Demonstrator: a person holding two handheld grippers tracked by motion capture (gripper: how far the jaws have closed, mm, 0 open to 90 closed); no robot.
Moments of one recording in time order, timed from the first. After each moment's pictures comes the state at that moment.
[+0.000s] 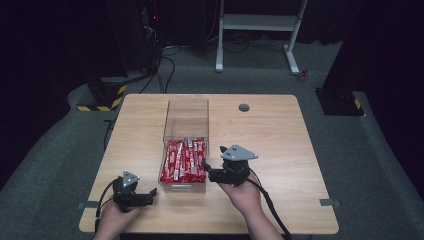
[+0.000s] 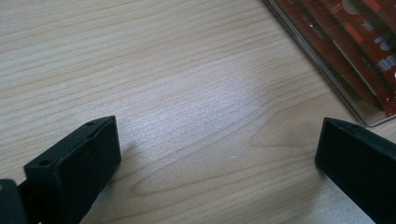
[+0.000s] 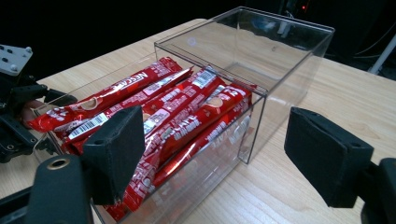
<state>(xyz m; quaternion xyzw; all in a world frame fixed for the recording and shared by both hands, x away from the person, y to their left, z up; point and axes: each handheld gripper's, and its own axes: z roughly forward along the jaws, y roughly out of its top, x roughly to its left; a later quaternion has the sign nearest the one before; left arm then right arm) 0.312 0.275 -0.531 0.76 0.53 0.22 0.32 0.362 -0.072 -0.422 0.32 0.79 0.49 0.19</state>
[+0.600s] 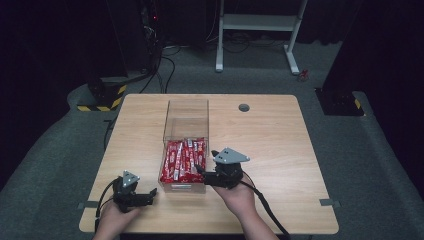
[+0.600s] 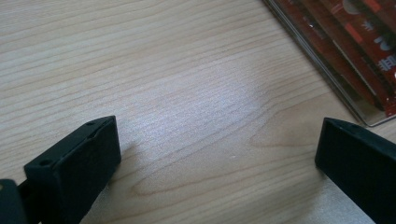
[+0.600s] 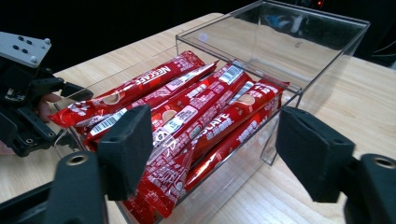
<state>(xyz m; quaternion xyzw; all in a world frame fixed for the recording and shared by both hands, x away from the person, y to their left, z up) 0.312 0.275 -0.531 0.76 0.53 0.22 0.32 0.357 -0.055 -0.429 0.31 0.80 0.49 0.18</state>
